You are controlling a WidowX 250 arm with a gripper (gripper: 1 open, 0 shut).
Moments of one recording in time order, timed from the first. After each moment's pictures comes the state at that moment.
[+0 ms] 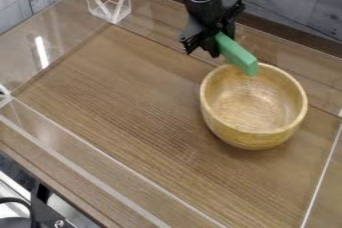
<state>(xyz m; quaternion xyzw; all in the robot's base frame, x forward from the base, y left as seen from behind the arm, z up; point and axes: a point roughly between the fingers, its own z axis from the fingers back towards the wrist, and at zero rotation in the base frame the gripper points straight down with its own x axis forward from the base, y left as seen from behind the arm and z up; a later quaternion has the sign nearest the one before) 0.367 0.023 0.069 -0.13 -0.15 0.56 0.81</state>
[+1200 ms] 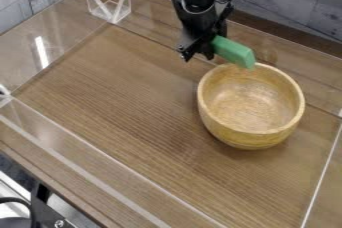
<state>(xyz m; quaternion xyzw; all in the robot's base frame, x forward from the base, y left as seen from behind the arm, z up) 0.368 0.033 0.060 -0.13 -0.19 0.62 0.75</state>
